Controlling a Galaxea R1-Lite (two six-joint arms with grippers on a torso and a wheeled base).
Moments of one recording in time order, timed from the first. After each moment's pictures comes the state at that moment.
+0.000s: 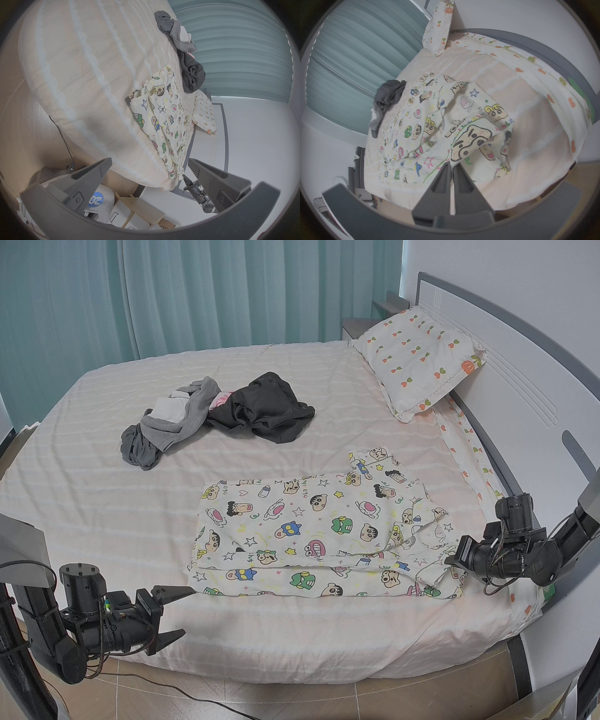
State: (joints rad) left arm -0.08 2.03 -0.07 -1.42 -0.52 -1.18; right arm 0.13 2.01 -0.71 -0.59 0.19 0.62
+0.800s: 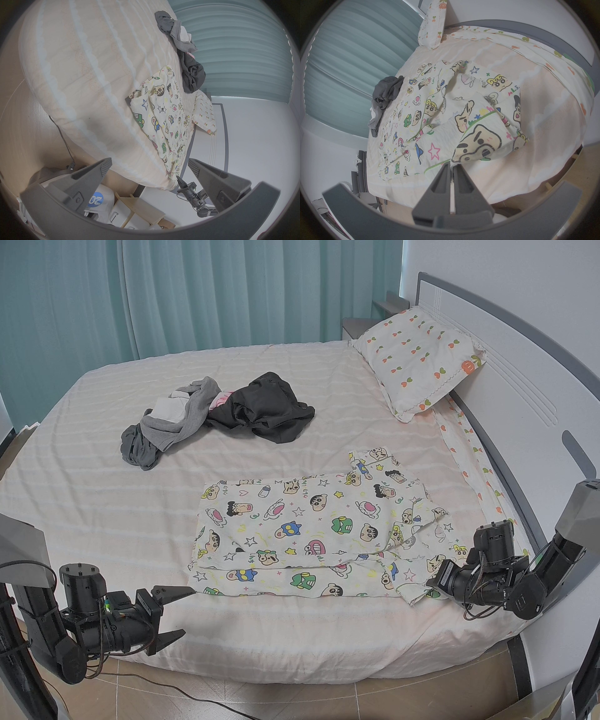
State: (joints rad) left arm -0.08 2.03 -0.07 -1.42 -0.52 -1.18; right arm 0.27 2.07 -0.57 -0.80 0.09 0.77
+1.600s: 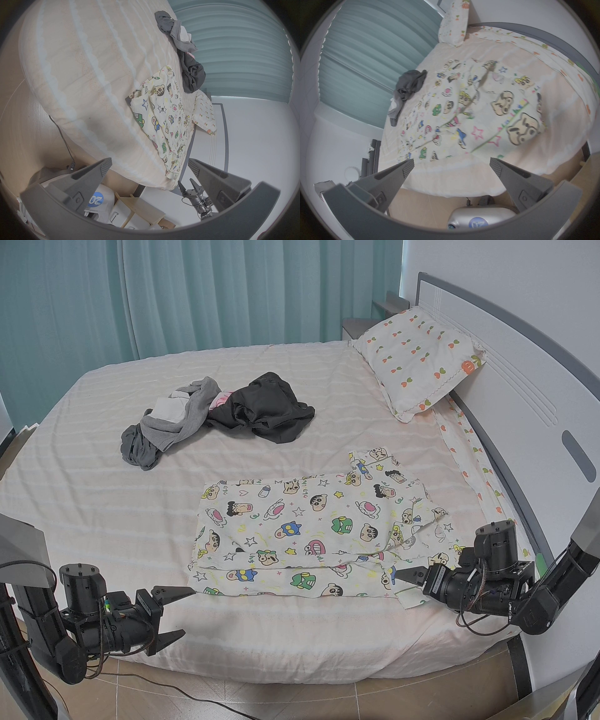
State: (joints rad) left arm -0.08 2.03 -0.07 -1.42 -0.52 -1.18; right arm 0.40 1.95 -0.49 -0.84 0.10 0.78
